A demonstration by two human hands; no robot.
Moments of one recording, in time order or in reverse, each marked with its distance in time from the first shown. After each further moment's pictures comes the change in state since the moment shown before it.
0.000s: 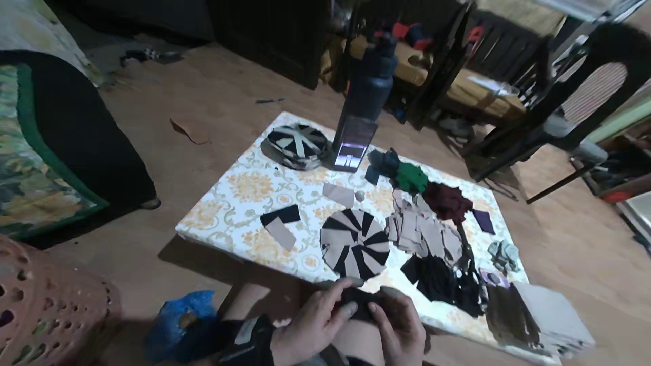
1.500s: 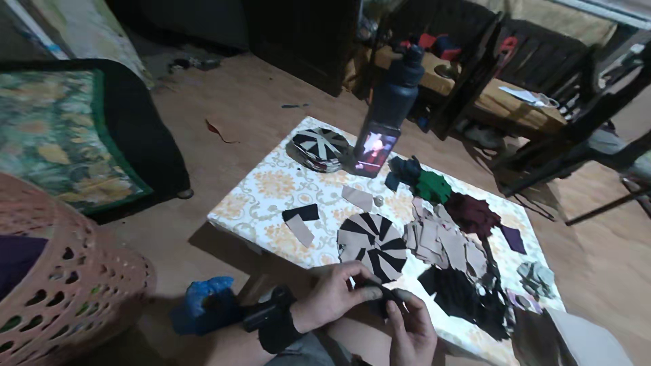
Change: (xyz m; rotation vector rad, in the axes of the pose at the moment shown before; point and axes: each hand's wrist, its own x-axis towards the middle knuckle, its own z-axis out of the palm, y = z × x) left_hand 0.029 0.005 -0.014 -0.201 0.115 0.006; right_hand 0.002 -0.002 0.017 0.203 0.084 0.084
